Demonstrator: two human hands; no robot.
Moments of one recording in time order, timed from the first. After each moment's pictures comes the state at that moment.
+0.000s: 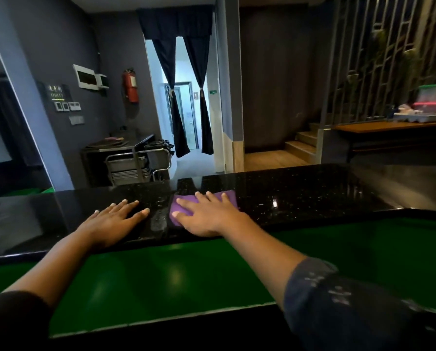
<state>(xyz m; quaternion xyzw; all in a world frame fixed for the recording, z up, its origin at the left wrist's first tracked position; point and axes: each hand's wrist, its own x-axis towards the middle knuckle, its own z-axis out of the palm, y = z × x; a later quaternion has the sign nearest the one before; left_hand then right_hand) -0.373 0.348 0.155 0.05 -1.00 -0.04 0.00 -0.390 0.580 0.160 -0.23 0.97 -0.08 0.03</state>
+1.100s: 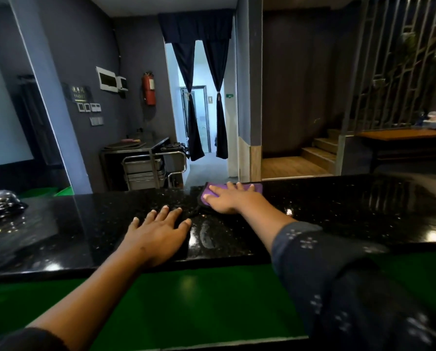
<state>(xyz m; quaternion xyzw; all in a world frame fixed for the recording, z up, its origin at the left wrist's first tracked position) -0.375 0.351 0.152 0.04 -1.00 -0.06 0.02 -0.498 0.509 0.168 -0.13 0.99 -0.06 0.06</state>
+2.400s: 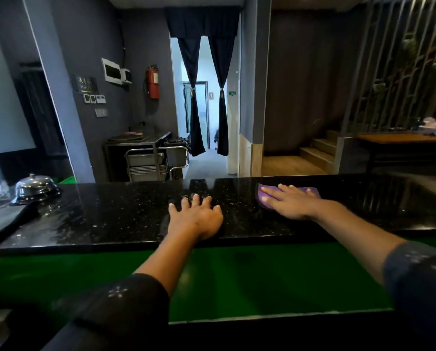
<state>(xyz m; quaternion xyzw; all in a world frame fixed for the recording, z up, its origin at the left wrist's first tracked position) -0.378 0.348 0.149 0.03 -0.99 -0.10 0.03 -0.431 0.575 0.166 -0.07 1.00 -0.04 0.04</state>
